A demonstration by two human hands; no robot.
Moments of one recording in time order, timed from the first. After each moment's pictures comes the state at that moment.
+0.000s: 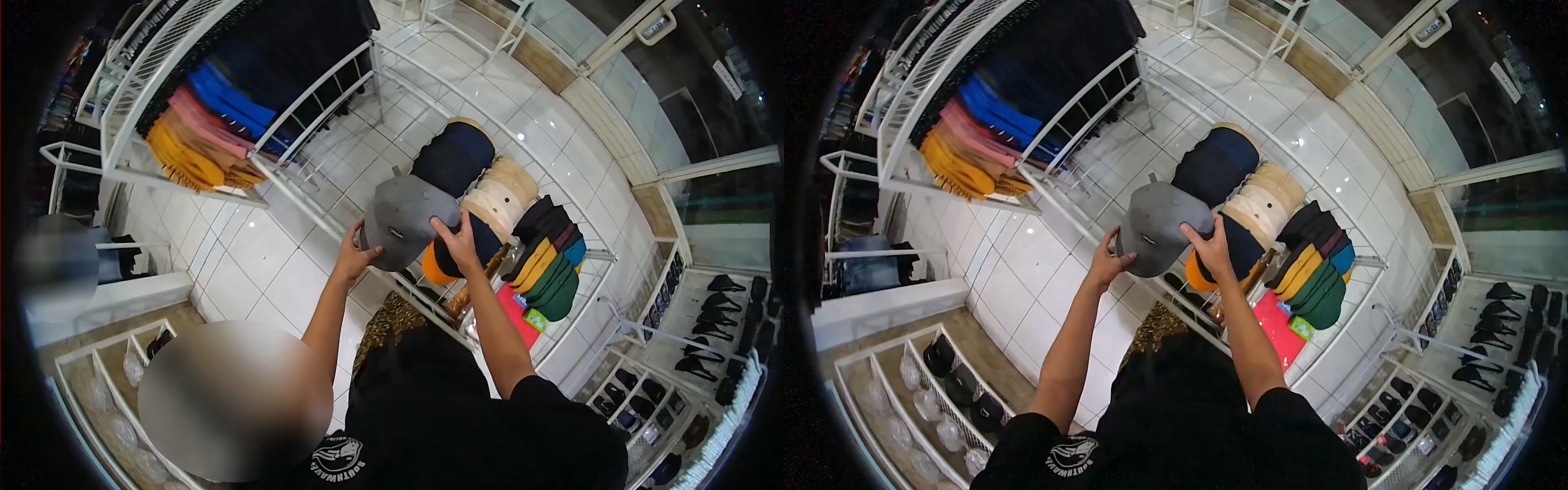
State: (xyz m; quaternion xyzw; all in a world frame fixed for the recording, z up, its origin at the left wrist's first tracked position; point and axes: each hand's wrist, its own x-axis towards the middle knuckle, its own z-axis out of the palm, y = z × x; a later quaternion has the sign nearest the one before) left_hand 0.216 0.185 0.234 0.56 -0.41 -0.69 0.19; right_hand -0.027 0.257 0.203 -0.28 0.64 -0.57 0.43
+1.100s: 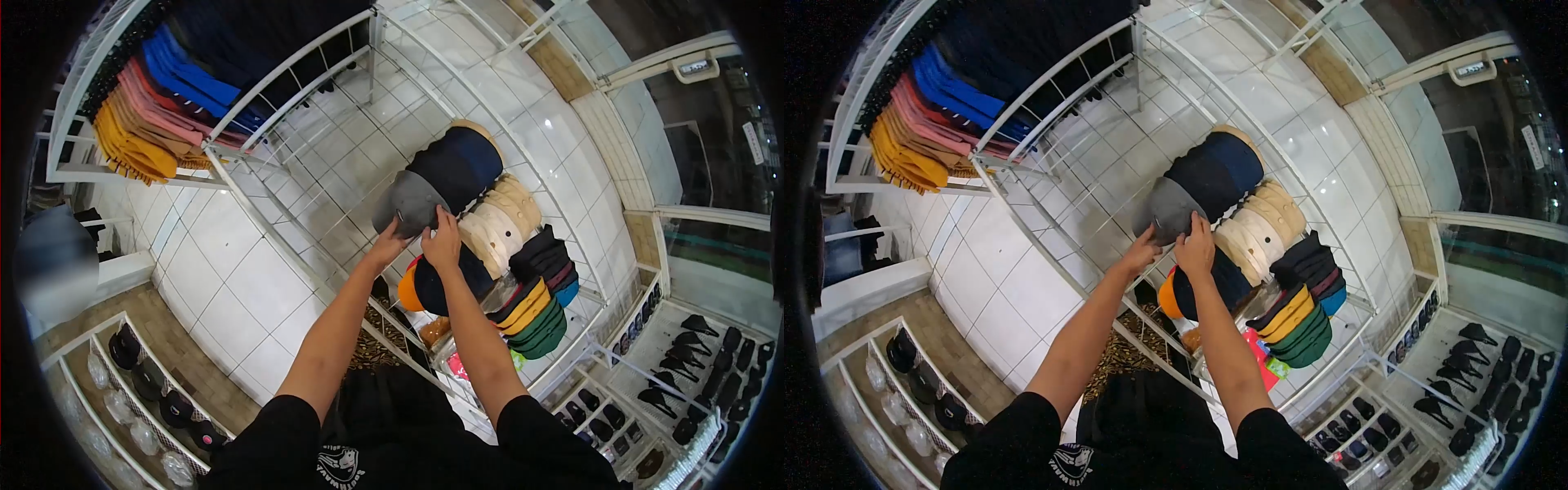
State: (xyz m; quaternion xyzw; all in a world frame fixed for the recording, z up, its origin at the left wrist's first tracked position) left_hand 0.089 0.140 0.058 0.49 -0.35 -0.79 0.09; right_hand -0.060 0.189 0.083 -0.49 0.82 -0.26 0.17
